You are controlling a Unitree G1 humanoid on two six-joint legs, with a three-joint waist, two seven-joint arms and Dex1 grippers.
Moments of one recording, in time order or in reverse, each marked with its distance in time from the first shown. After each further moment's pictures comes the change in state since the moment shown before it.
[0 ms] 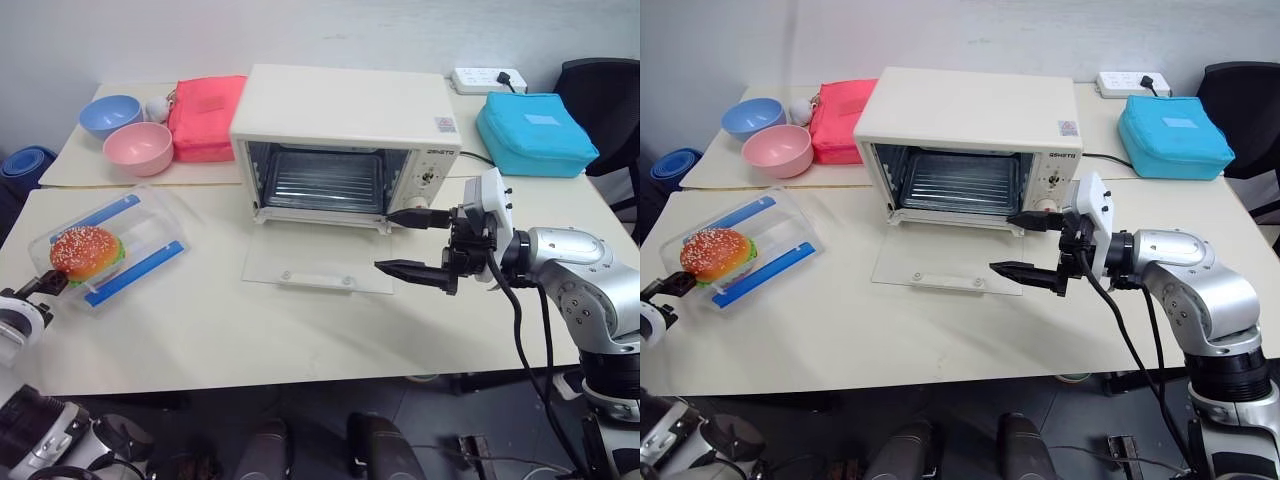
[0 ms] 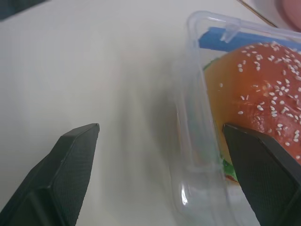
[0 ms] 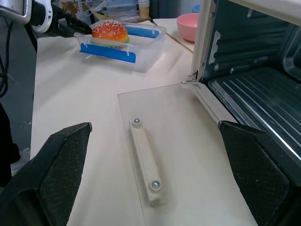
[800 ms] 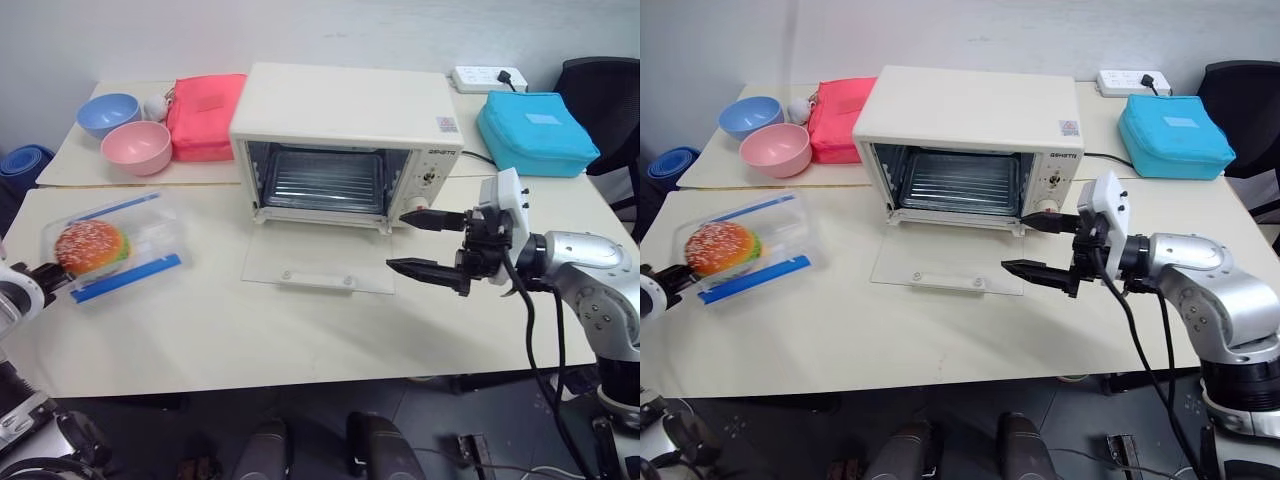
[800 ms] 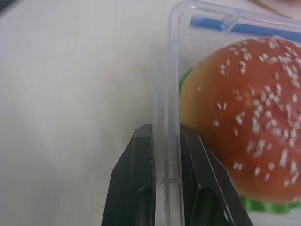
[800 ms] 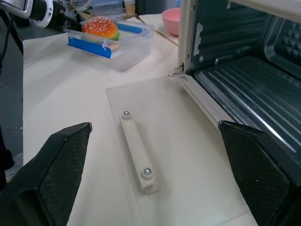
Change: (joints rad) left arm 0.052 0.222 -0.244 0.175 -0.151 -0.068 -0.242; right arm 0.045 -0.052 -0.080 -0.026 0.084 0.082 -0.016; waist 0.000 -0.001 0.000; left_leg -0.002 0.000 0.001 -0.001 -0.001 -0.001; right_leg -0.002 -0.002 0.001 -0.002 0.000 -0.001
